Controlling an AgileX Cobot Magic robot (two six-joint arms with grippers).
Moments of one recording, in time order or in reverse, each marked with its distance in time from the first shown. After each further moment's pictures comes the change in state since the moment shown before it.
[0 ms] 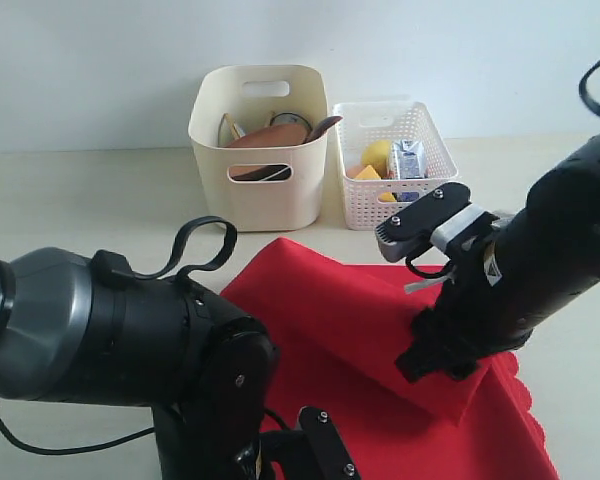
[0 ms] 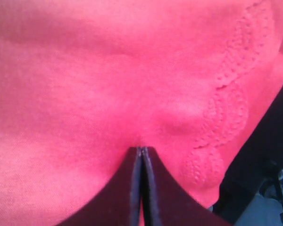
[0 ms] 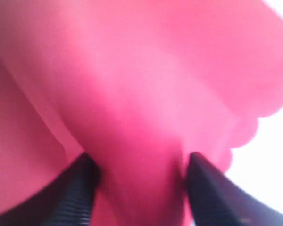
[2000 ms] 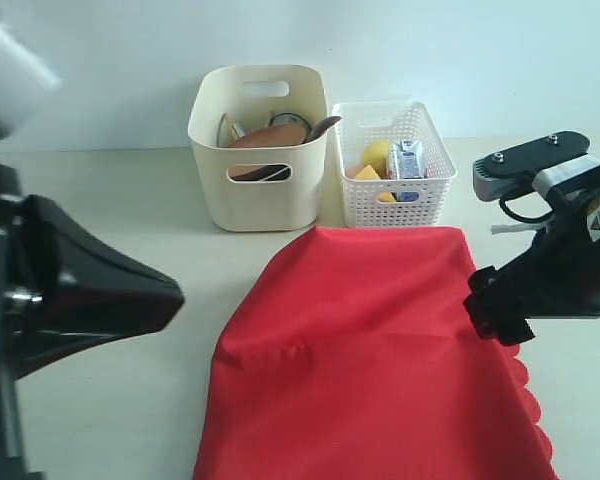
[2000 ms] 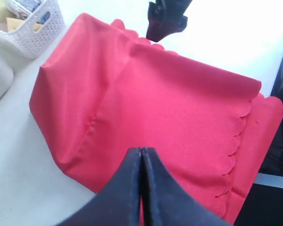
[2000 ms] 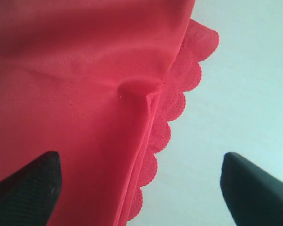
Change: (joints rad) left arm -0.002 -0.938 0.081 0.344 -0.185 -0.416; right arm -0.150 -0.194 0.022 -0.001 0.119 0.081
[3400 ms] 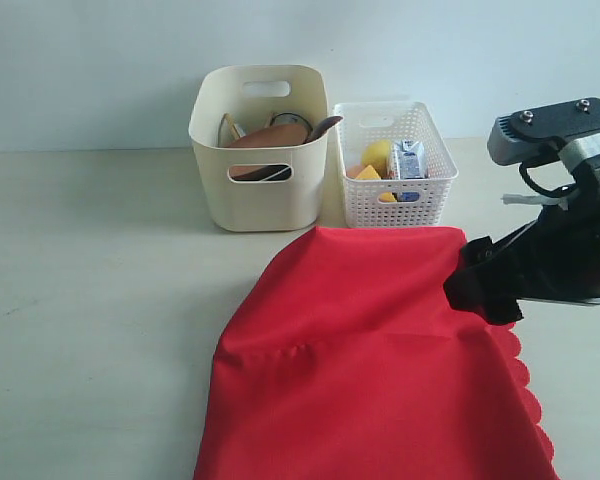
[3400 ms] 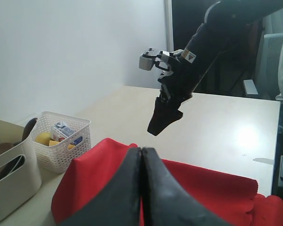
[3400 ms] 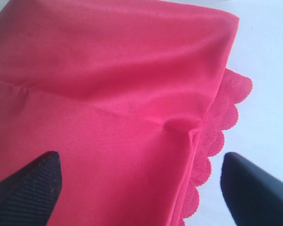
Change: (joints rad) left arm 0.000 -0.667 0.568 0.056 -0.566 -0.031; right arm 0.000 -0.142 0.045 0.216 -0.118 -0.148
